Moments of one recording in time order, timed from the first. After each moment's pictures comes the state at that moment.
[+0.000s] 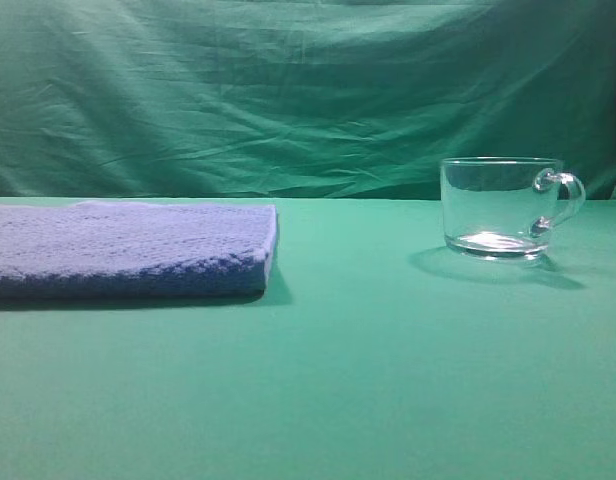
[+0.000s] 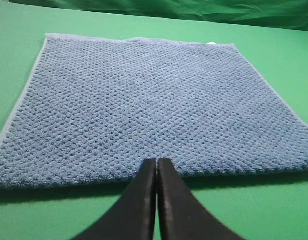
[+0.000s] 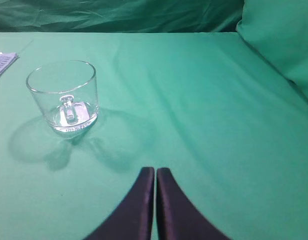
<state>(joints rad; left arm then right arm) -0.04 -0.02 0.02 -0.19 0.36 0.08 0.02 -0.01 0.03 0.14 0.38 -0.14</state>
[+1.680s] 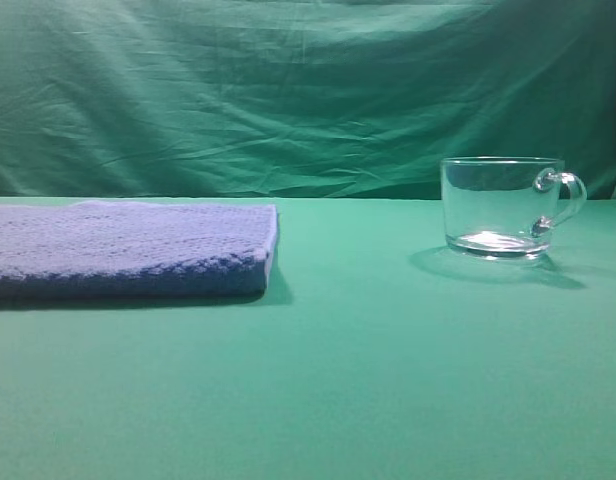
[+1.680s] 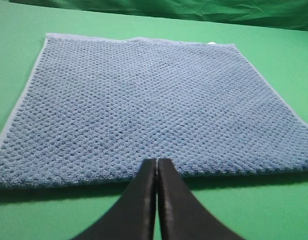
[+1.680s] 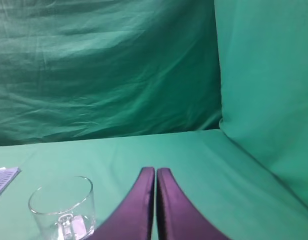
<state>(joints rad) -0.04 -0.02 0.02 -0.19 0.36 0.08 0.07 0.26 -0.26 0.22 0.32 -0.17</state>
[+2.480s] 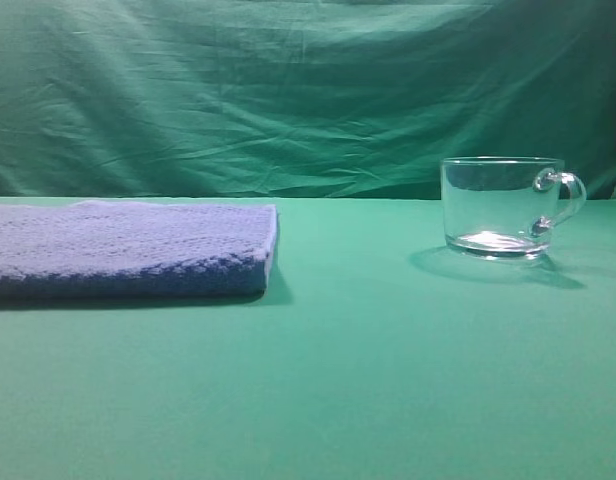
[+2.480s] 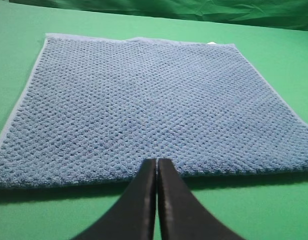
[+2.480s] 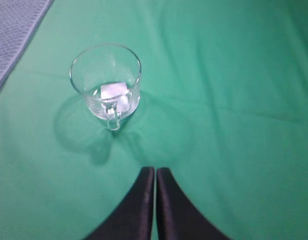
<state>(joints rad) -0.04 -0.02 0.02 -0.19 0.36 0.08 0.14 1.02 -0.67 0.27 0.66 -0.40</state>
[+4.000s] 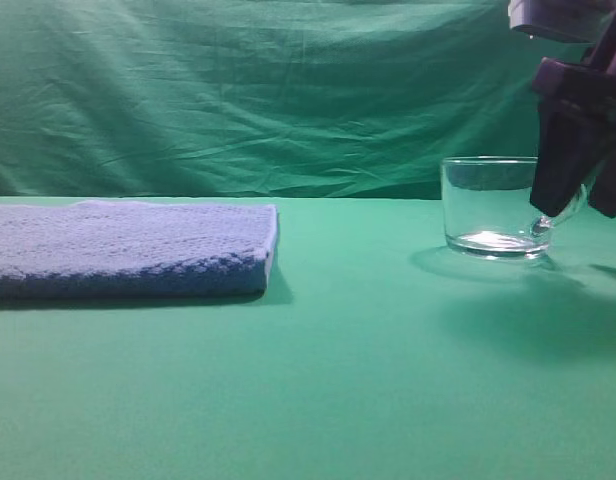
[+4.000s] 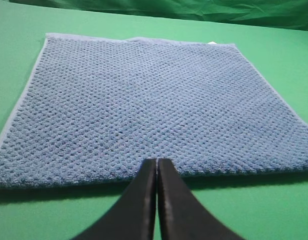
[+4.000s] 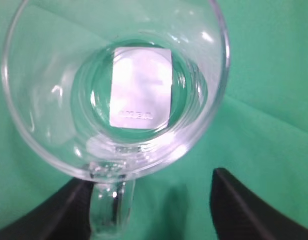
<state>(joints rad) -0.04 -0.02 0.02 -0.19 0.36 0.08 0.20 1.71 -1.01 0.41 0.57 -0.68</state>
